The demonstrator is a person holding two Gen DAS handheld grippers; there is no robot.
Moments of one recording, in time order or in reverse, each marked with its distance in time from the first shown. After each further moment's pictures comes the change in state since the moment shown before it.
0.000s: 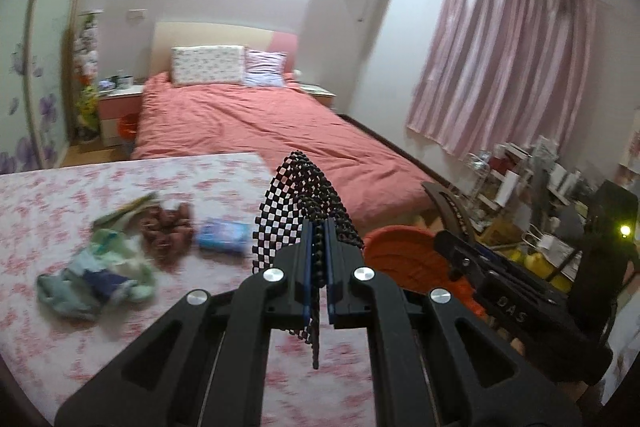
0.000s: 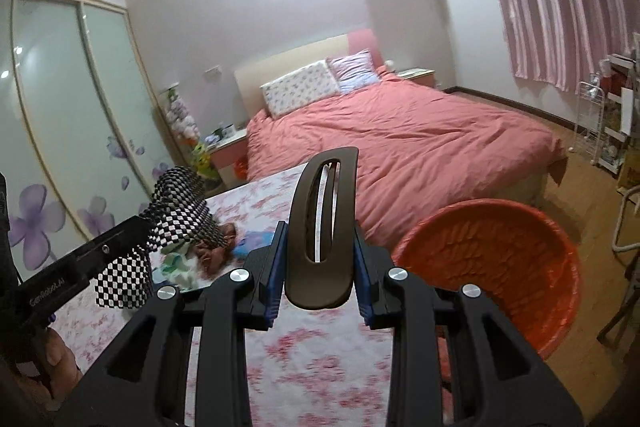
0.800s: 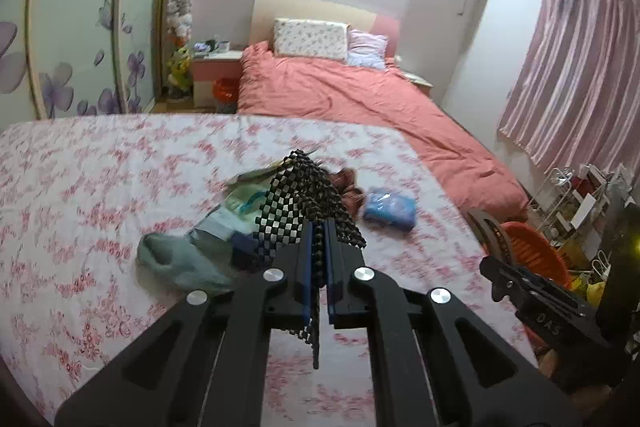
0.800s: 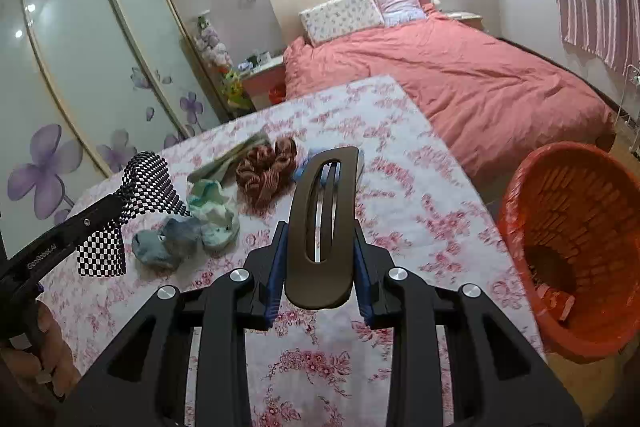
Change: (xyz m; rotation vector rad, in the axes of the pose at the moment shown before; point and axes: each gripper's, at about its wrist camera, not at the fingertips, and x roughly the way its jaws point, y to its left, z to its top) left arm -0.025 0.142 -0.025 -0.157 0.057 0.325; right arm 0.074 0.081 -0.043 -0.069 0.251 0.115
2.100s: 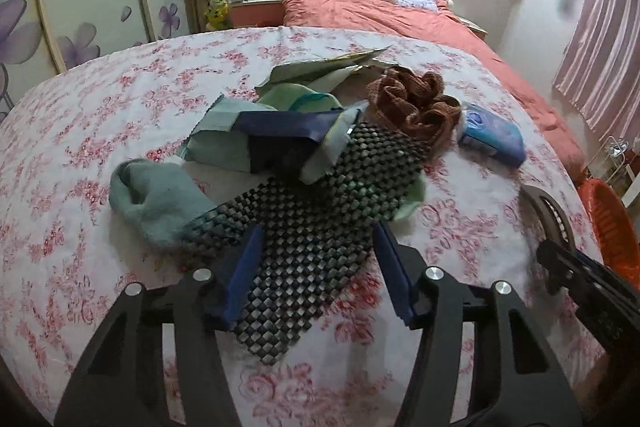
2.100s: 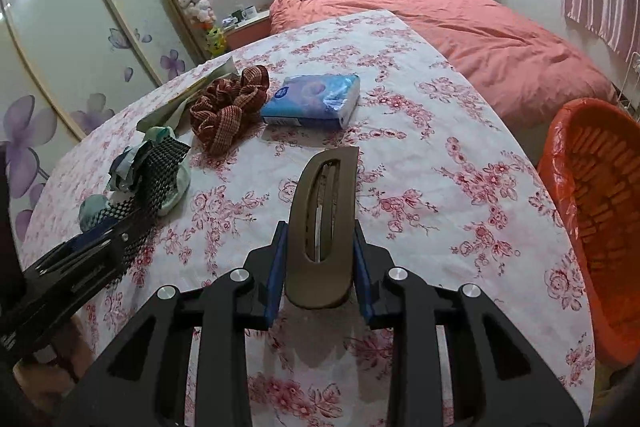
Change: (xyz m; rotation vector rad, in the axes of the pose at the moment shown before) left arm 0.109 0.032 -0.052 -0.015 0.211 0.205; right arm 0.080 -0.007 -0.027 -0.005 0.174 -0.043
